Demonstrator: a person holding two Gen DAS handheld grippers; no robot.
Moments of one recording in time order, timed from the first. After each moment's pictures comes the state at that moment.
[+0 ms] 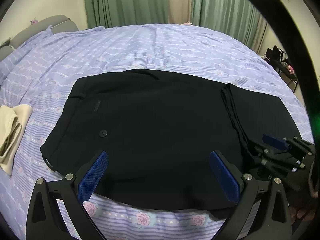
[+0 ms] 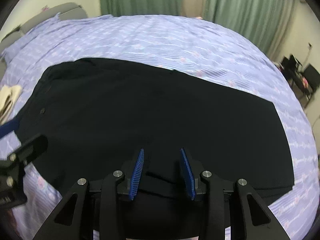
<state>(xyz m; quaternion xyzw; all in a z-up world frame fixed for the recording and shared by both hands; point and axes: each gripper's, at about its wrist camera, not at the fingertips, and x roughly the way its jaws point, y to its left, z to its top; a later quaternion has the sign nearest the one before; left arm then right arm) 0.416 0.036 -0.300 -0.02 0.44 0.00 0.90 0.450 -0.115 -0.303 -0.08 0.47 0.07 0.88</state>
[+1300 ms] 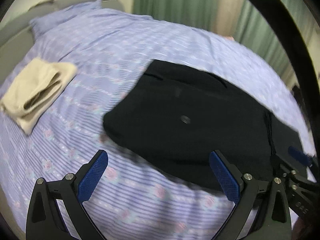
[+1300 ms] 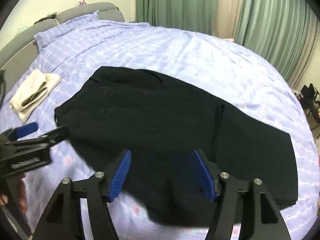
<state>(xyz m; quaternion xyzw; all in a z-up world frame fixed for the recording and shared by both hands) 0.359 0.176 -0.301 -0.15 0.42 0.11 0.89 0.410 -0.021 -0.264 -0.11 0.42 0.15 0.89</state>
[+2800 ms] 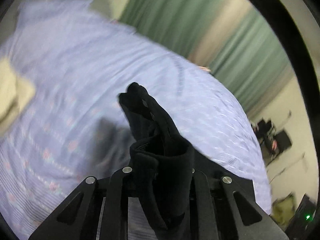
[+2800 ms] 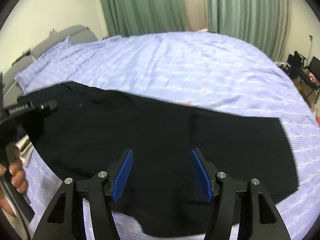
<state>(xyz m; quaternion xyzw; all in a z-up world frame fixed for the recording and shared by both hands) 0.463 0.142 -0.215 -0.23 0.35 0.00 0.91 0.439 -0.093 -0.219 0.01 0.42 0.09 0.90</state>
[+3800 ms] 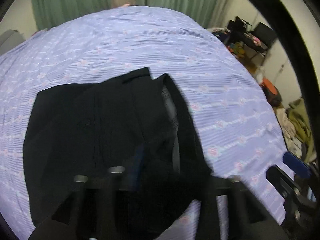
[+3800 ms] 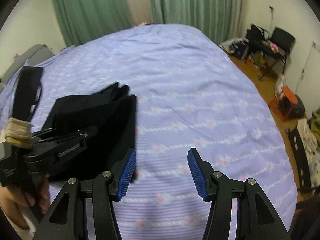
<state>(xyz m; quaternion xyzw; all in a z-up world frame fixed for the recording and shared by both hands) 0.465 -0.342 -0.251 0.00 0.51 -0.14 0.85 0.400 -0.475 -0.220 0.05 0.46 -0.02 0.89</state>
